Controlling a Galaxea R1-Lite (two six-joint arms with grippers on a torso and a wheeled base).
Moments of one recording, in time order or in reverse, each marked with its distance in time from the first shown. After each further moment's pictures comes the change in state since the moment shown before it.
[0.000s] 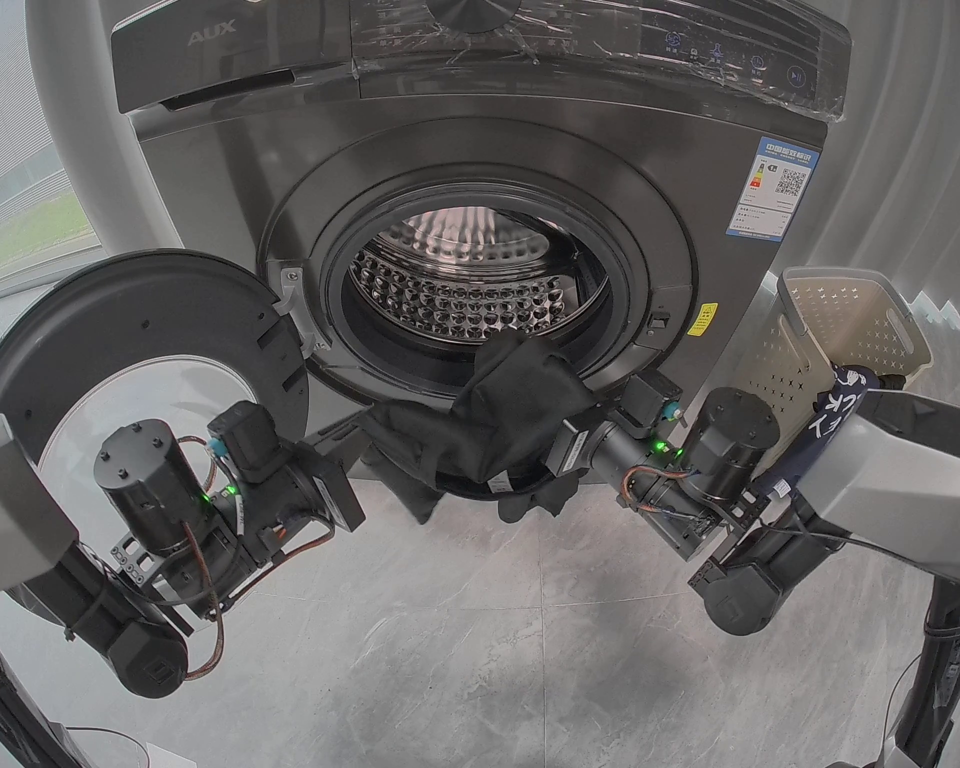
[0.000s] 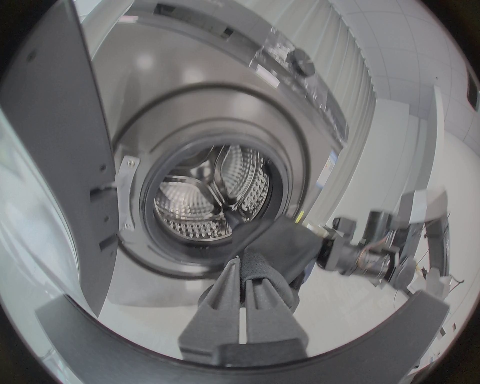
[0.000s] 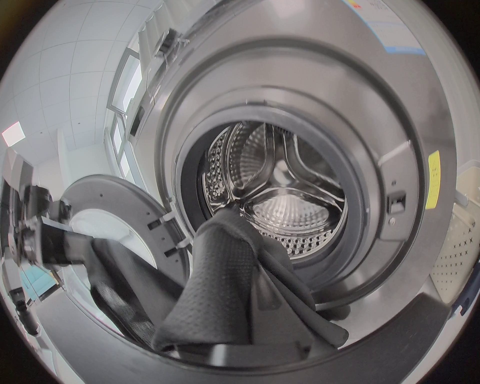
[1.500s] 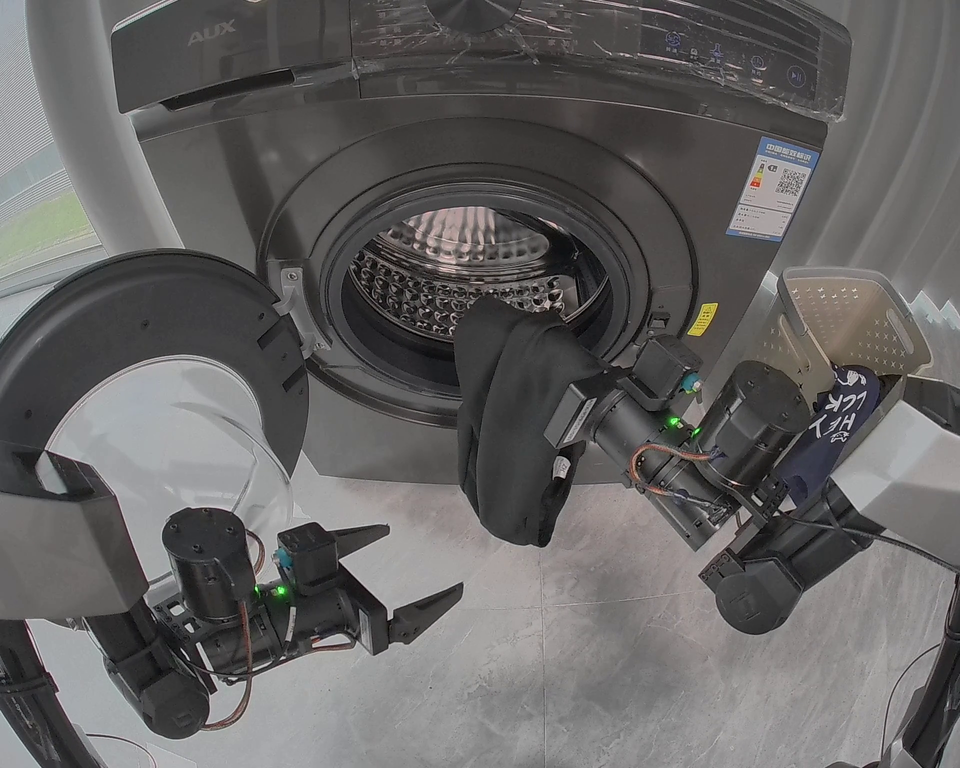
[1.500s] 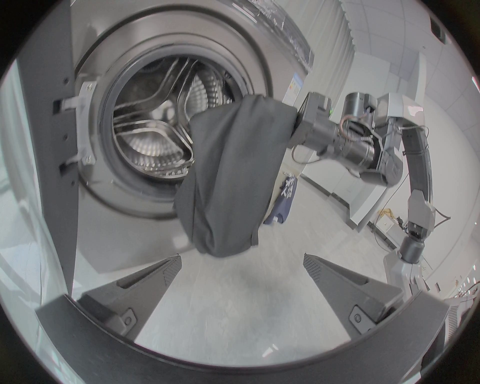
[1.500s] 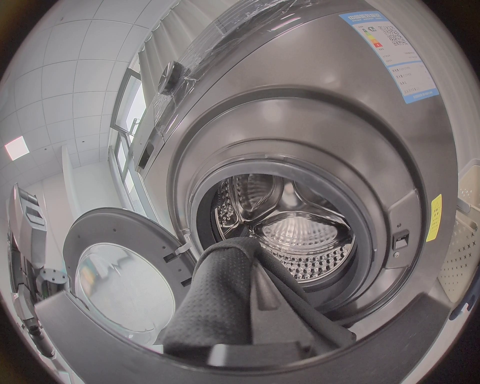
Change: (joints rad) left arm -0.039 0.167 0.174 -0.004 -0.145 0.190; right arm 0.043 -0.088 -0.006 -0.002 -0.024 0.037
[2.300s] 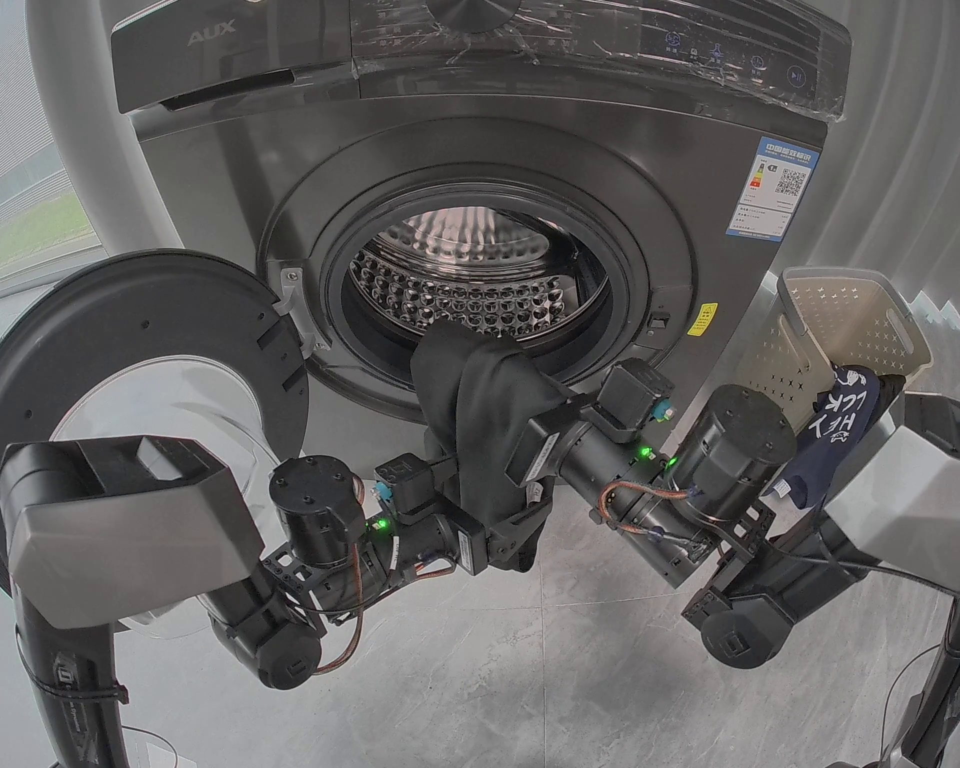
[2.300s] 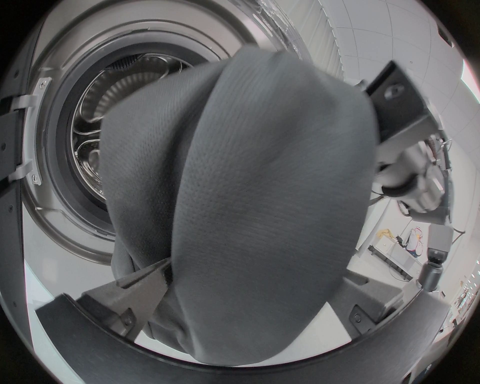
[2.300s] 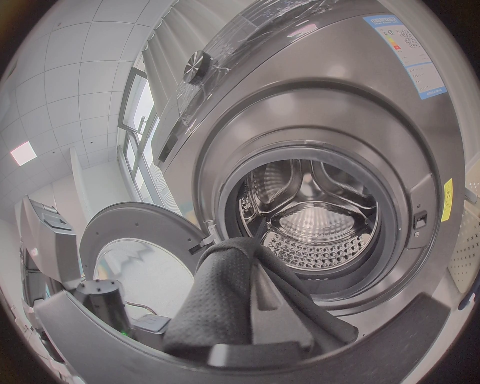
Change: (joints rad) left arm -0.073 0.216 -0.447 0.001 0.013 -0.074; right arm 0.100 -0.007 0.023 0.011 -0.024 -0.003
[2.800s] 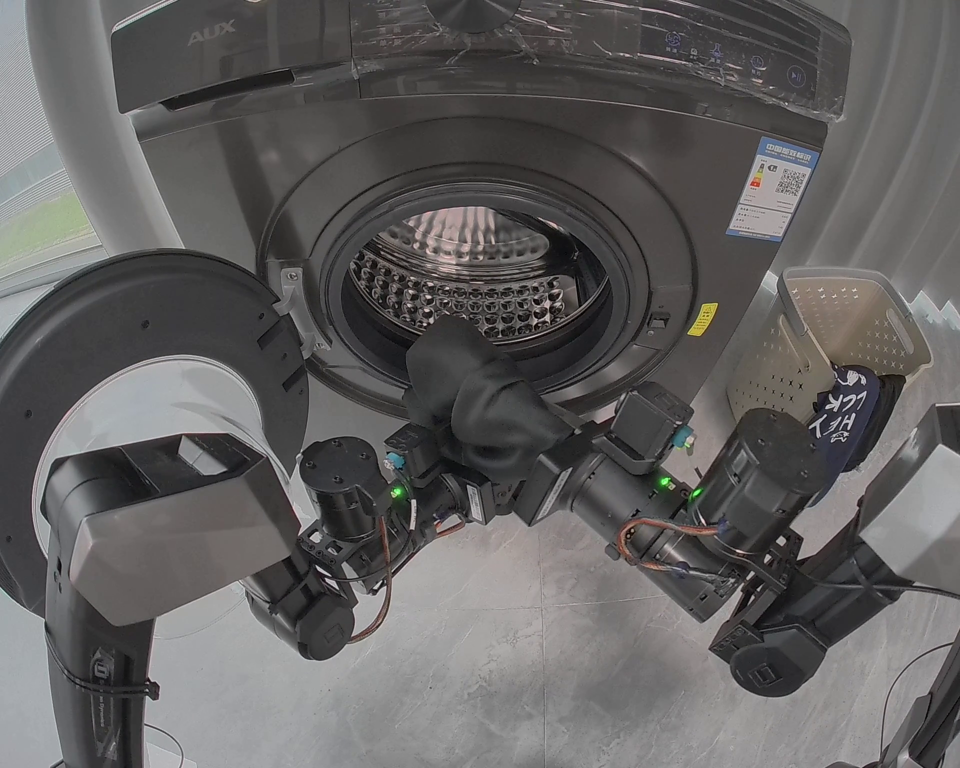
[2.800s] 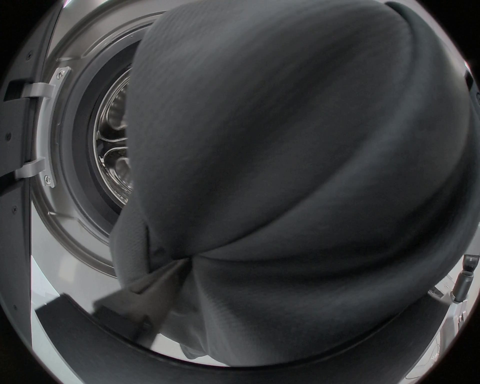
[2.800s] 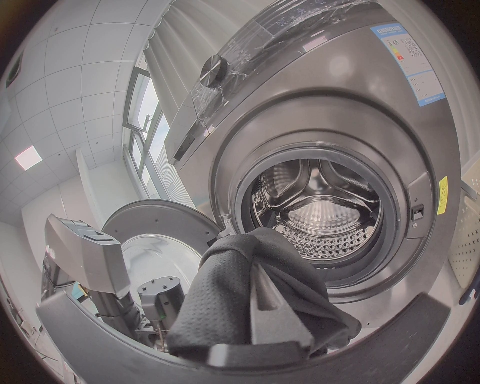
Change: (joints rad) left arm 0.025 0.117 -0.203 0.003 0.166 -0.018; right arm 0.053 -0.074 0.118 -0.011 -0.005 0.008
